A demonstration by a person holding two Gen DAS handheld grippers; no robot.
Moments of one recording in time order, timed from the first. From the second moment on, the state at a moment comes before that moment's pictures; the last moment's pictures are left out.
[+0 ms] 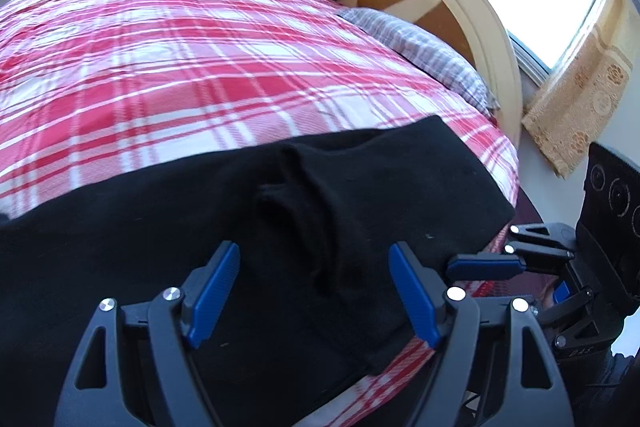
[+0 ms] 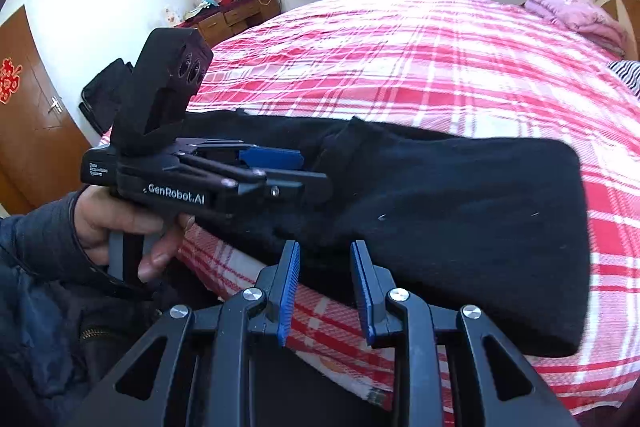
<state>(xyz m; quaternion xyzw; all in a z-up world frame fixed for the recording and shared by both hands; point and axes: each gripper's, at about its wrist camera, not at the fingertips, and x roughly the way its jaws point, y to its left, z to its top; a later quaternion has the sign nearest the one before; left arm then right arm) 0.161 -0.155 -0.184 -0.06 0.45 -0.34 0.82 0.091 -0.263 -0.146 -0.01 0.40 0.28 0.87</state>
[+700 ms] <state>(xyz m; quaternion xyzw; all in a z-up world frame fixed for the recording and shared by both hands) 0.168 -0.133 -0.183 -0.11 0.44 -0.32 0.83 0.091 -0.200 -0.164 -0.16 0.39 0.25 0.87</state>
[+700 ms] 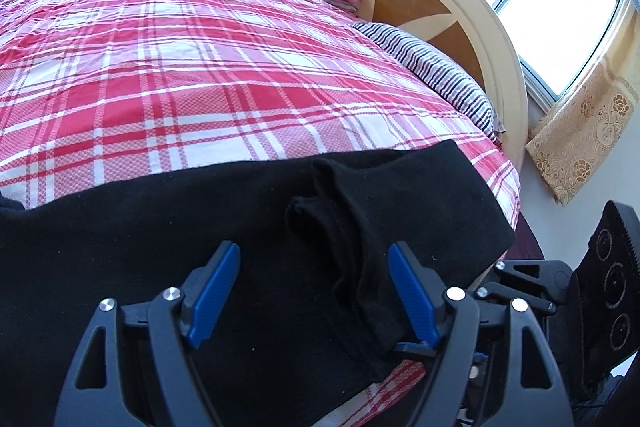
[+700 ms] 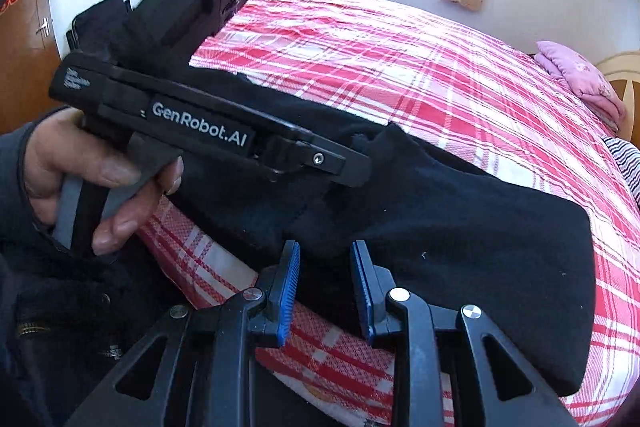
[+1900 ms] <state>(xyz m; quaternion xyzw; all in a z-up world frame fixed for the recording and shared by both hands) 0.154 -0.172 -0.180 0.00 0.42 -0.30 0.86 0.067 -0.226 -0.161 -0.09 0.38 0.29 0.87</state>
